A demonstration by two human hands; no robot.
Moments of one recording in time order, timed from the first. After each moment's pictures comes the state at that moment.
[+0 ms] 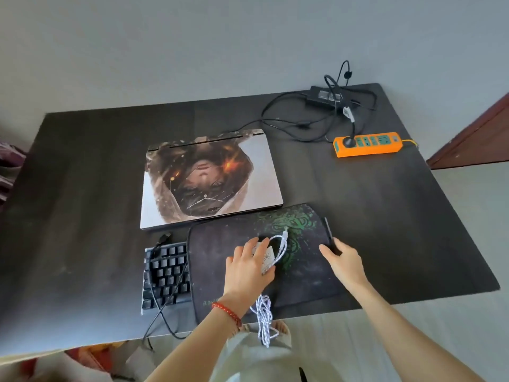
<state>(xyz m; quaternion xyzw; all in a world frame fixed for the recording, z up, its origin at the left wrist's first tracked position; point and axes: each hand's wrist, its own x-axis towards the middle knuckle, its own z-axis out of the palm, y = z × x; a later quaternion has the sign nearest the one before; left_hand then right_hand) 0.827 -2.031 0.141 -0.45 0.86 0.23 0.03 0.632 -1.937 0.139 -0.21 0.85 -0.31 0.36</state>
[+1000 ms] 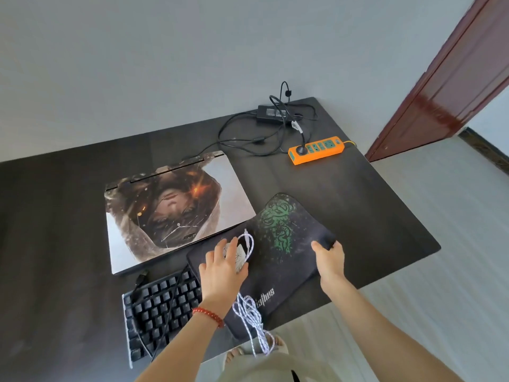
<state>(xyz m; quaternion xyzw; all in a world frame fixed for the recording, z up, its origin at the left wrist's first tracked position) 0.831 -2.068 0.157 -0.43 0.88 0.20 0.02 0.663 -1.946 0.174 0.14 0.79 -0.52 0.28</state>
